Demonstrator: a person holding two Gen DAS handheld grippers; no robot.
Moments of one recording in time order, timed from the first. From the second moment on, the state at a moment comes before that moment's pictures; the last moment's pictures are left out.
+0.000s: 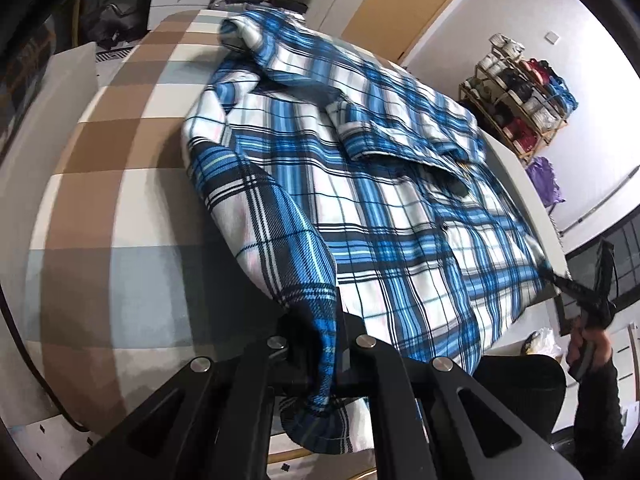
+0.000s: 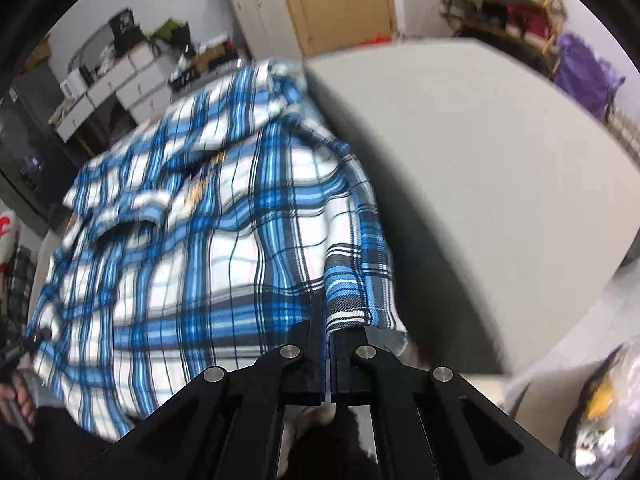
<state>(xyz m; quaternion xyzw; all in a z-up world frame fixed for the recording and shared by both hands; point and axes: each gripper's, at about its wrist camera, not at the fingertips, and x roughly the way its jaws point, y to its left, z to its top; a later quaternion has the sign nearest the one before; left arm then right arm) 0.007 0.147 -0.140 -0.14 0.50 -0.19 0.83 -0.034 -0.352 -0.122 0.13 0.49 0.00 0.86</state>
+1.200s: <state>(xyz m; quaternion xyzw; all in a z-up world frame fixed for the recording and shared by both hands) 0.010 0.150 -0.148 -0.14 0.52 -0.19 0.82 -0.001 -0.380 -0.167 0.18 0.55 0.03 0.81</state>
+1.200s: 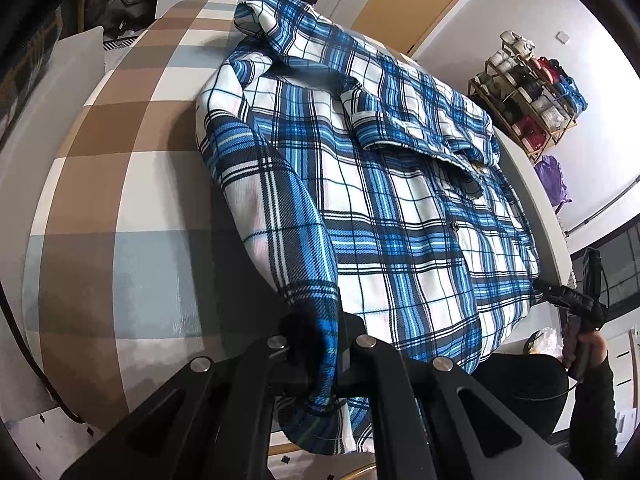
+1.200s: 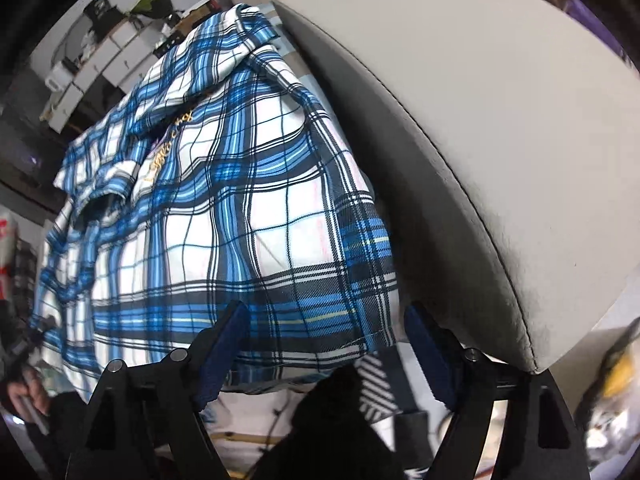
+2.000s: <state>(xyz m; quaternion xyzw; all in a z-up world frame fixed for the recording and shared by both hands) 0.009 0.146 -0.150 -0.13 0.53 -0.20 0.82 -0.002 -0.381 -0.151 0.16 0.54 0.03 0.83</state>
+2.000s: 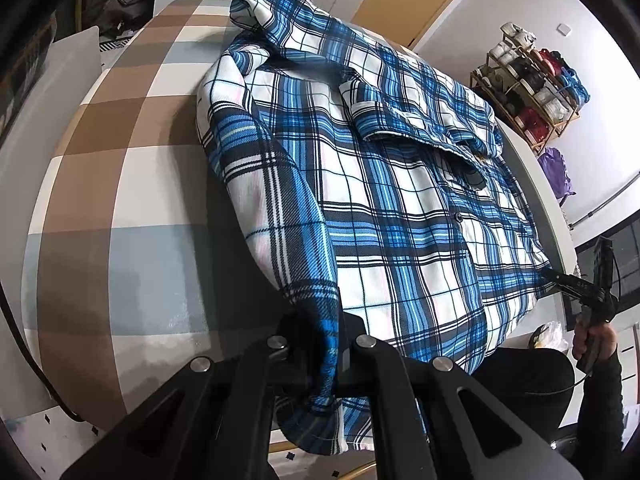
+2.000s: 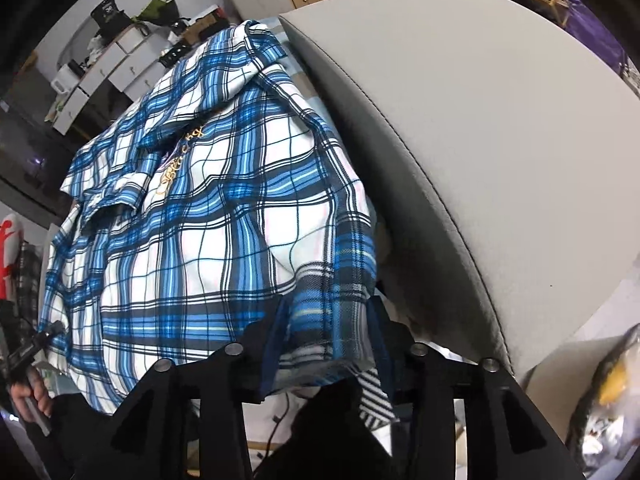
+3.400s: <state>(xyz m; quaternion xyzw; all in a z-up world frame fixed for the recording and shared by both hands) 0.186 0.211 -0.042 -0.46 0.48 -0.23 0.71 0.182 -0.402 0.005 0.31 0.50 0.11 0.80</state>
